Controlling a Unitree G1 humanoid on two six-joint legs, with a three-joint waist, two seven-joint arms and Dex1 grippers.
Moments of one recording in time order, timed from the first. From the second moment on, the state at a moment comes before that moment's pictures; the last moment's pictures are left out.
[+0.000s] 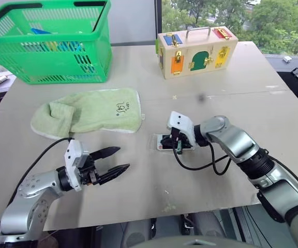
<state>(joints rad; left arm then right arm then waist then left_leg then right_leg) 0.22 0.70 0.28 -0.31 -0.63 0.34 -1.08 -0.74 -0.39 0.55 0.02 0.15 0.75 0.95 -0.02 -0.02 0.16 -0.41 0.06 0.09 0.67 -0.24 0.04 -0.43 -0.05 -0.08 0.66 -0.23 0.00</state>
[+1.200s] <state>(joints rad) 0.17 0.71 0.27 -0.36 -0.67 0.41 -1.03 -0.59 -0.52 0.46 -0.22 0.35 0.91 1.02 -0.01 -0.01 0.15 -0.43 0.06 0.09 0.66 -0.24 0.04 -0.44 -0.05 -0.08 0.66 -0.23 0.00</state>
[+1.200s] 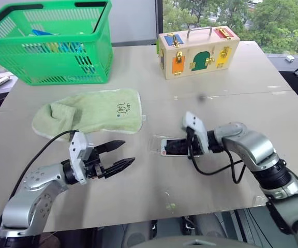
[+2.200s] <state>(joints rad) 0.16 0.71 0.26 -0.30 -0.63 0.36 -1.07 -0.63 -0.43 0.38 -0.22 0.34 0.90 0.89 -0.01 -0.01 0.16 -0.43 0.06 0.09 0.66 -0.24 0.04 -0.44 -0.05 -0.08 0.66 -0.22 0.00</state>
